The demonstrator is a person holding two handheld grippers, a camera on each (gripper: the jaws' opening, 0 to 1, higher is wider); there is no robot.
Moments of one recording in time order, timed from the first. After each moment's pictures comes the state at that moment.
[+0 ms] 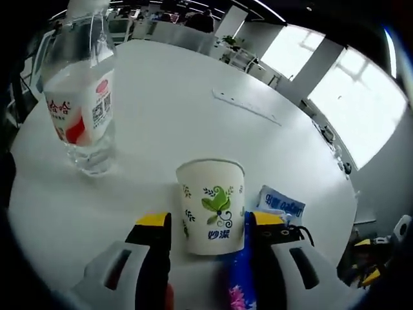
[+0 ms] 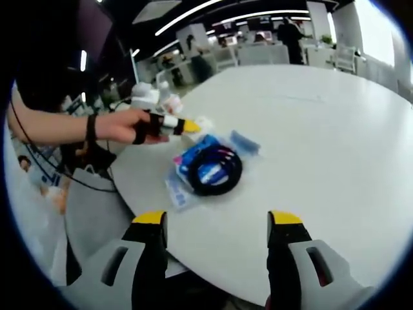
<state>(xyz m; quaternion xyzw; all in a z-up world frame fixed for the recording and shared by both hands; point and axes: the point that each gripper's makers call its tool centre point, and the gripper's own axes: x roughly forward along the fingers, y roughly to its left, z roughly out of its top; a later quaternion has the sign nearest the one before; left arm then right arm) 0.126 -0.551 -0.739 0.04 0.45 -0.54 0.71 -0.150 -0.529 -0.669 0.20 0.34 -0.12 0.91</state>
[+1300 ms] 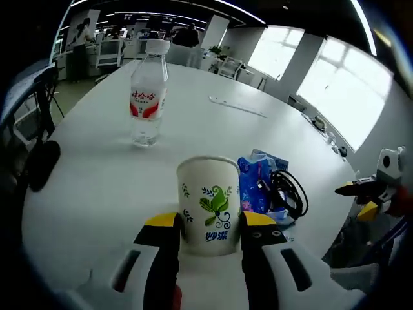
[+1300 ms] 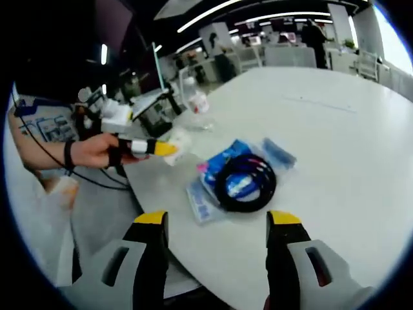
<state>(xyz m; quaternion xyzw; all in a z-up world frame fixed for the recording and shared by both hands) 0.111 -0.421 -0.704 0.07 0.39 -0.57 0.72 -0.096 -0.499 -0.668 0.19 0.33 -0.03 0.92</state>
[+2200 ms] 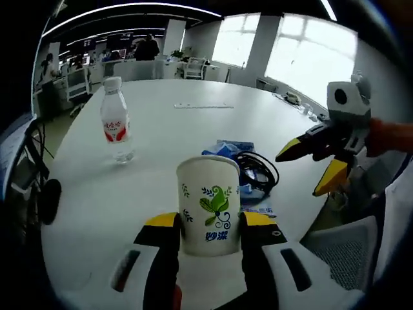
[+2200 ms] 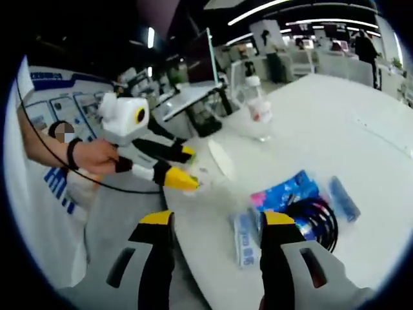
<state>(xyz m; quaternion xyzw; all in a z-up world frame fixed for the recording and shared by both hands) 0.067 -0.404 -0.682 0.16 0.31 -0.66 0.67 -0.008 -0.447 -0.650 0.16 0.31 0.13 0.93</state>
